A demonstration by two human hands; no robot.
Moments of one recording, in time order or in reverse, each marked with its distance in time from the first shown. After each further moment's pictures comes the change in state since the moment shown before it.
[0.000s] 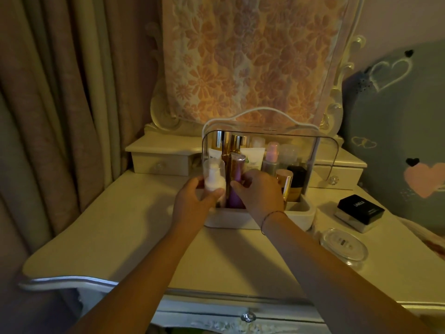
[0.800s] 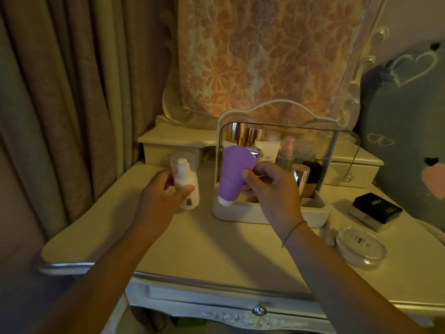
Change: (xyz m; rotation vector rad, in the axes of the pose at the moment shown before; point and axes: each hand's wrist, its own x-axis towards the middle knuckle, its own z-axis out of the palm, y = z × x) left_hand -0.005 -0.018 -0.082 0.024 0.018 -0.017; right_hand -0.032 -0.026 -0.016 0.786 -0.035 0.029
